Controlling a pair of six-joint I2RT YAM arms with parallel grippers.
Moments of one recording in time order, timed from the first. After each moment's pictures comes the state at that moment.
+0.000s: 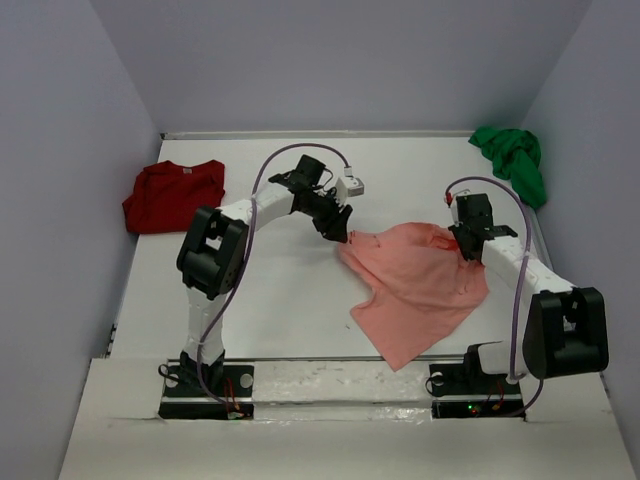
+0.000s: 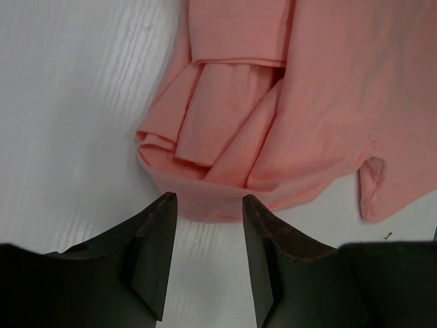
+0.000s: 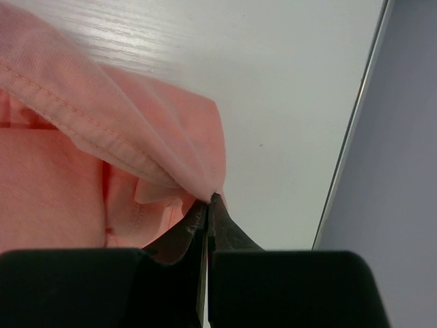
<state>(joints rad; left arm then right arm) -0.52 2.02 1.51 -0.50 0.72 0.38 0.10 1.34 0.81 -0.43 0.42 -0.31</state>
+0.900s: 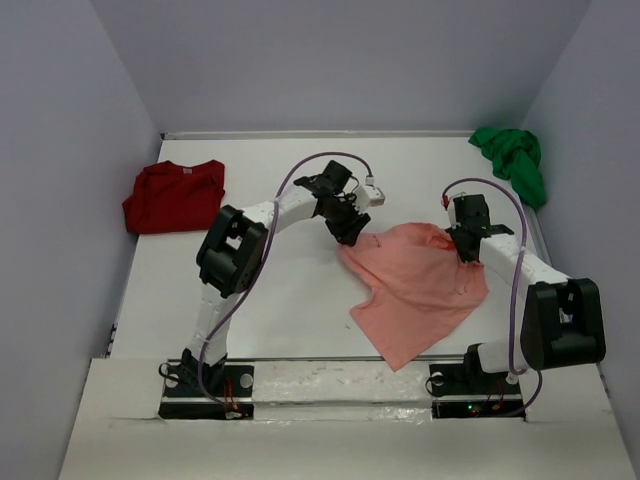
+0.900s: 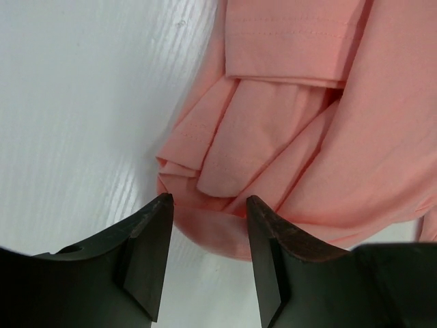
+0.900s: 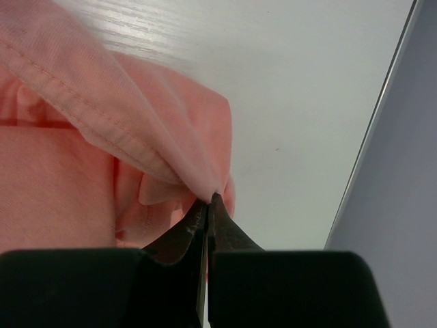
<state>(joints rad) -0.65 2.13 1.64 -0.56 0.45 0.38 0.10 1.39 0.80 -0.43 0.40 -0.31</state>
